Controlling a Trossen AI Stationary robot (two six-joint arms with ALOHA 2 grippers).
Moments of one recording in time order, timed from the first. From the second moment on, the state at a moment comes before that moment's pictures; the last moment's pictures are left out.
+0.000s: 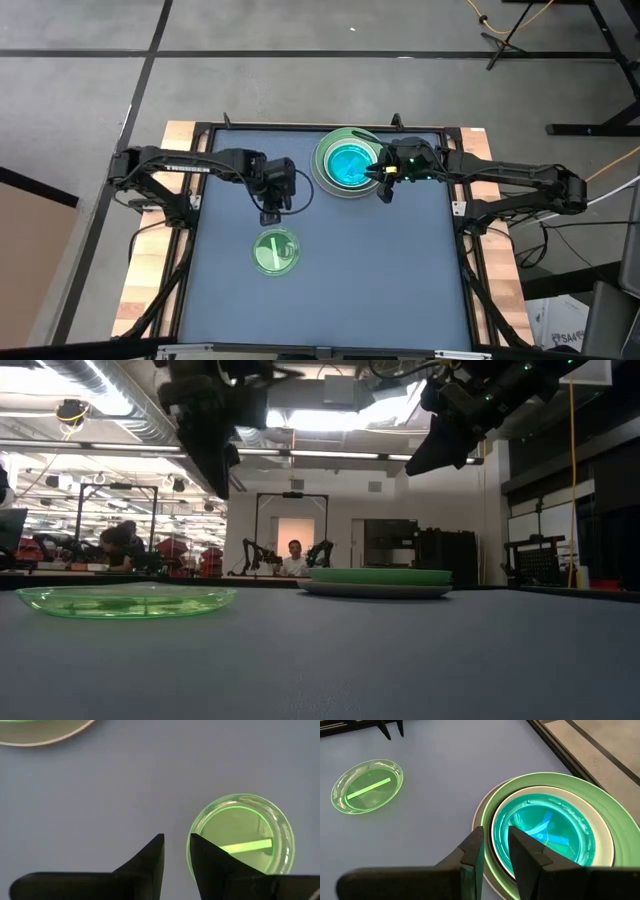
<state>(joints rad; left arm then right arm) 0.14 1.48 1.16 -0.91 0.07 -0.02 -0.28 1.15 0.85 -0.32 -0.04 0.05</state>
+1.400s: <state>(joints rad) 0.03 1.81 1.16 -0.80 0.10 0.04 -0.28 1.15 0.85 -0.34 -0.04 0.05</state>
